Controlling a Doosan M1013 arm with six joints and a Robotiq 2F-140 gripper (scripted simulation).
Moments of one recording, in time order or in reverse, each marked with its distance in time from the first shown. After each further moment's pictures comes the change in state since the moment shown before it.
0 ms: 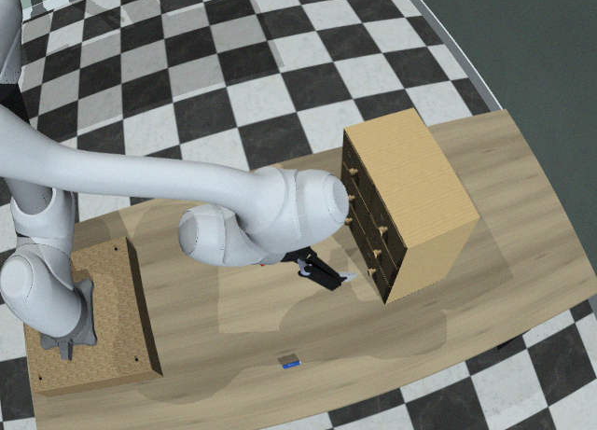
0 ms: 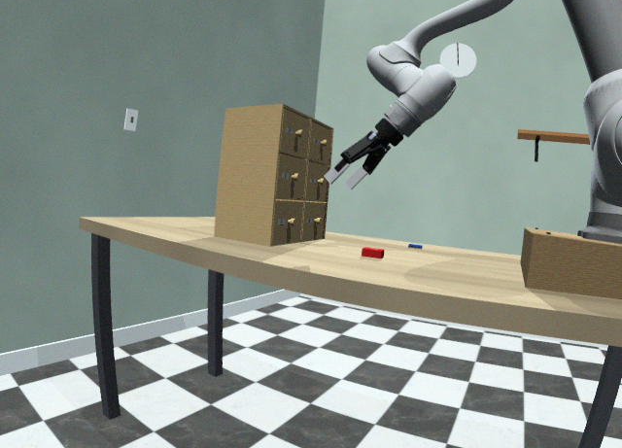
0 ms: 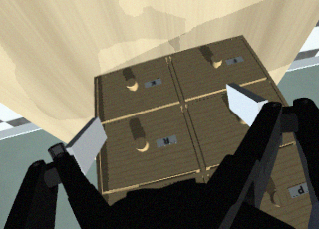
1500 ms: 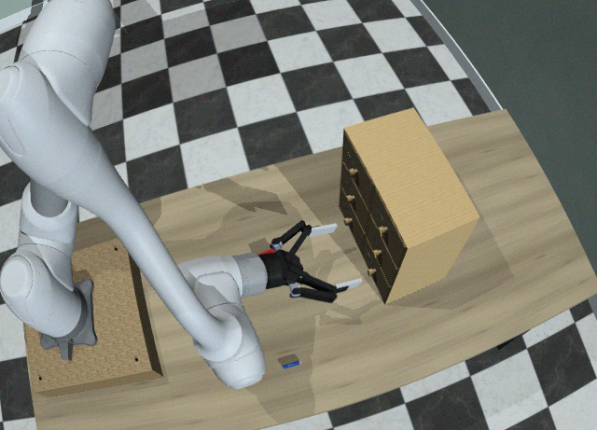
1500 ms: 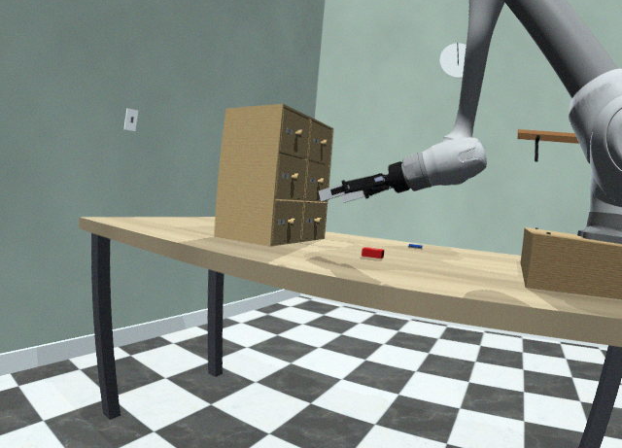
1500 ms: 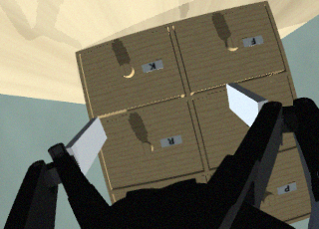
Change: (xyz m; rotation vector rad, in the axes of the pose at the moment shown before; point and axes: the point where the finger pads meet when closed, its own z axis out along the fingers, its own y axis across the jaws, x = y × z) arm 0.017 -0.007 0.041 0.030 -0.489 -0.021
